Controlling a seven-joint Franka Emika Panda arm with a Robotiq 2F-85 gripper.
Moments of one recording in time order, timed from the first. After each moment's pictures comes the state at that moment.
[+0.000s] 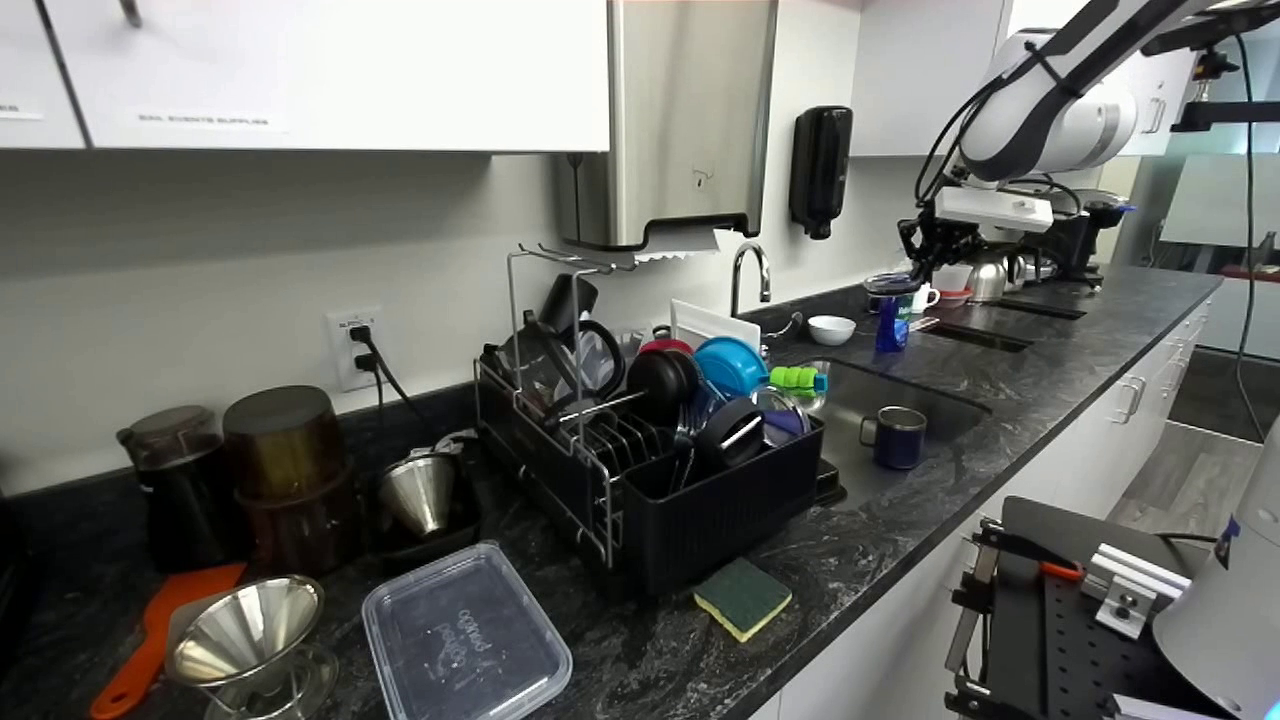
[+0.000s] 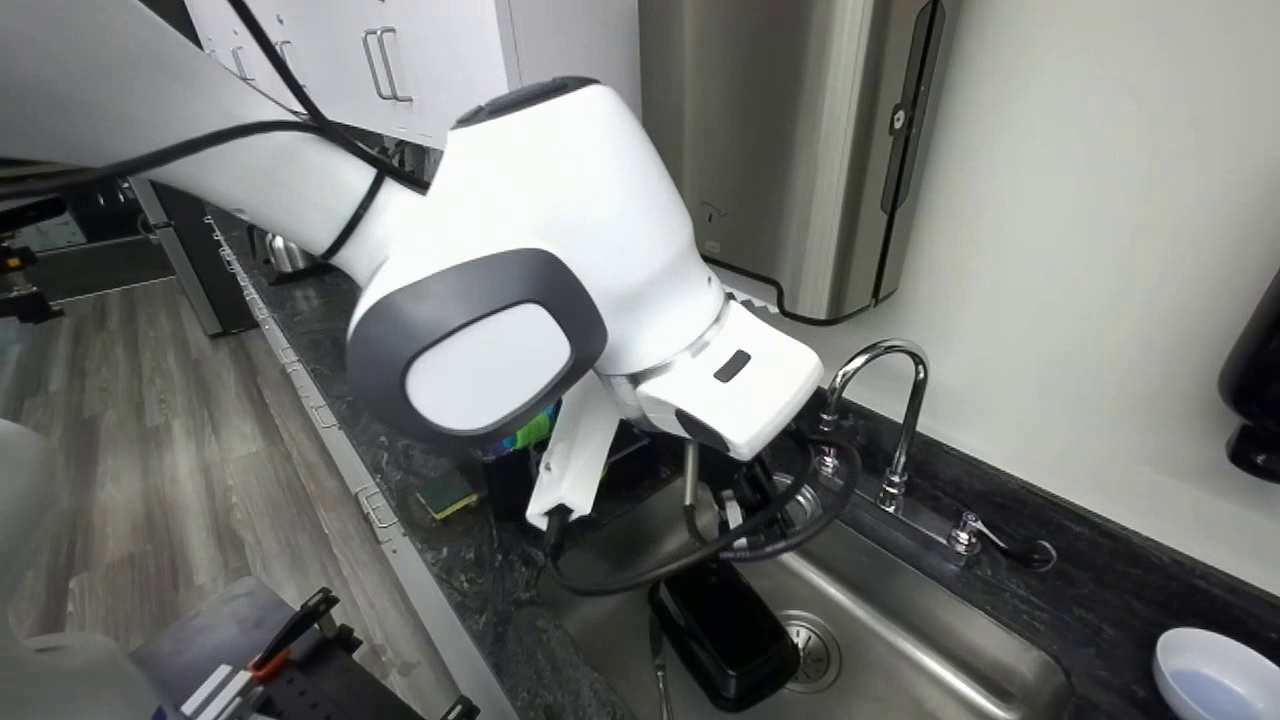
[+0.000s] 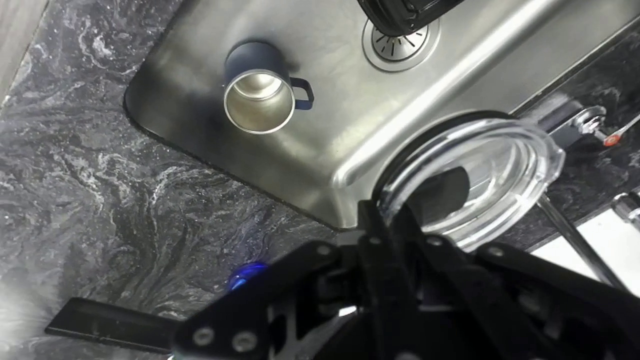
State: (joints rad) arm -0.55 -0.26 -0.28 -2.61 -0.19 2.80 0.46
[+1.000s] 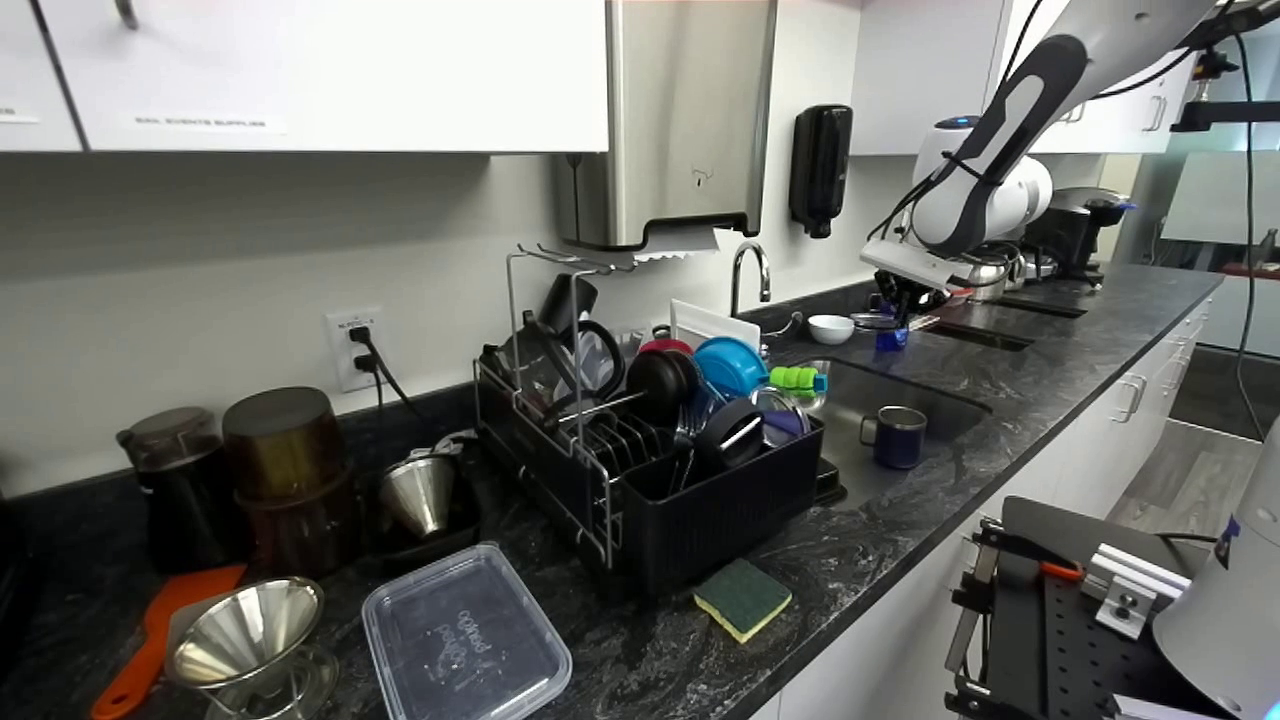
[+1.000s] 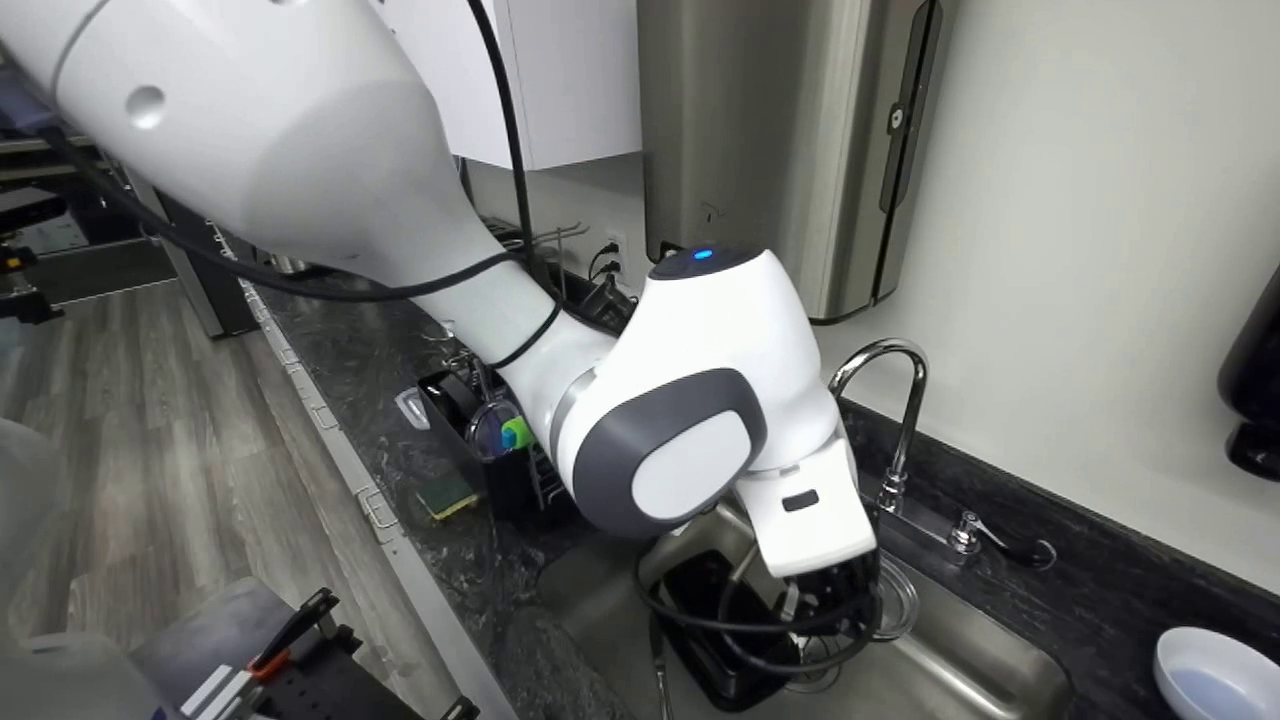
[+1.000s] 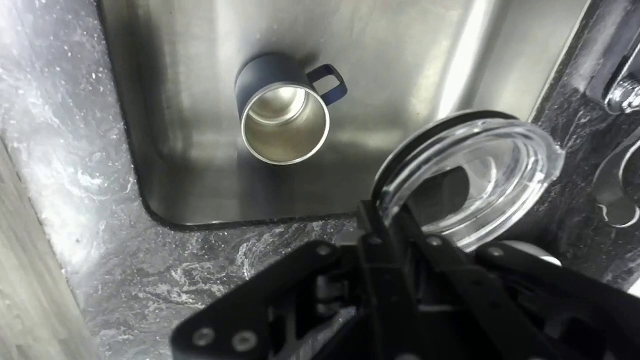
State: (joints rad) arm -0.56 0.16 -0.30 -2.38 -0.35 2.90 1.25
